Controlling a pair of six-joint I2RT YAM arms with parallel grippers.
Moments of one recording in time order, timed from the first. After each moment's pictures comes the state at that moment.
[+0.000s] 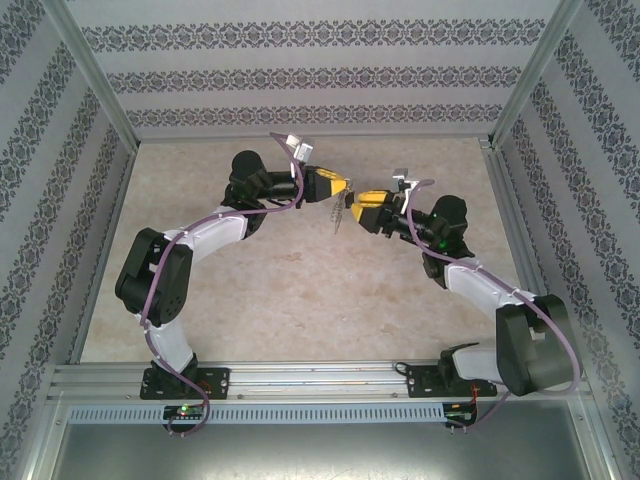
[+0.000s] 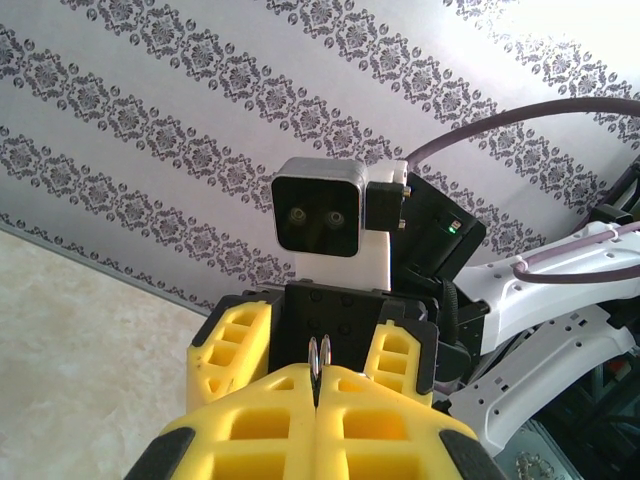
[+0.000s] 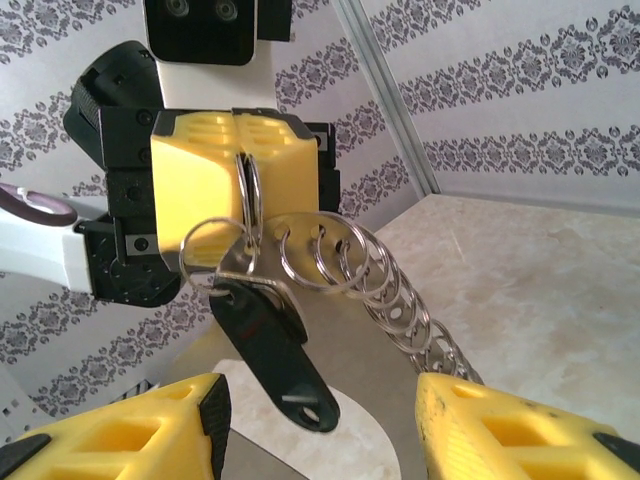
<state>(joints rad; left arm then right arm) -0.43 1.80 1.21 0.87 1.11 -0.74 0.23 1.32 0.62 0.80 -0.91 0.56</state>
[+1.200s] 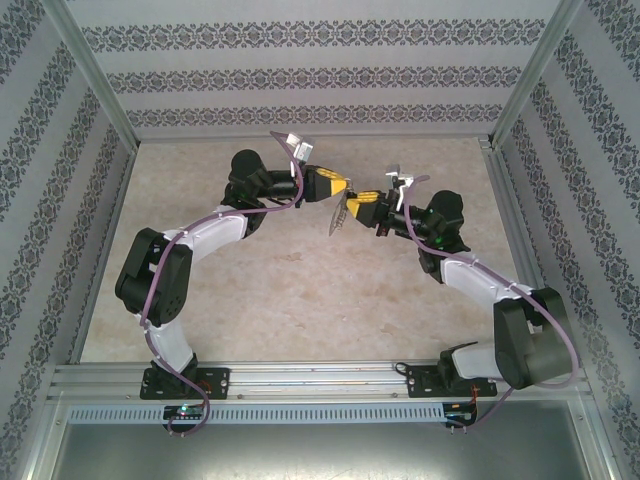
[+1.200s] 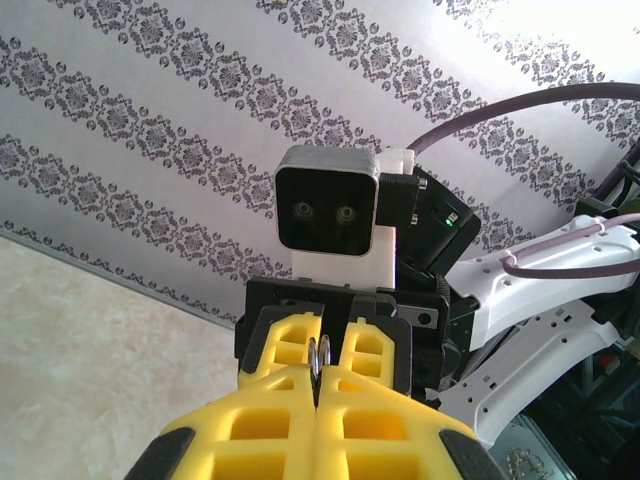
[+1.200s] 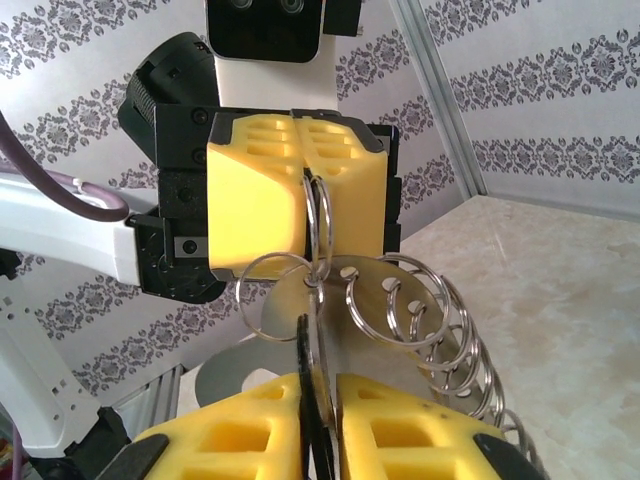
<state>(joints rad) -0.43 1.80 1.22 0.88 1.13 -0.76 0.25 1.34 0.66 0.83 -0.98 0.58</state>
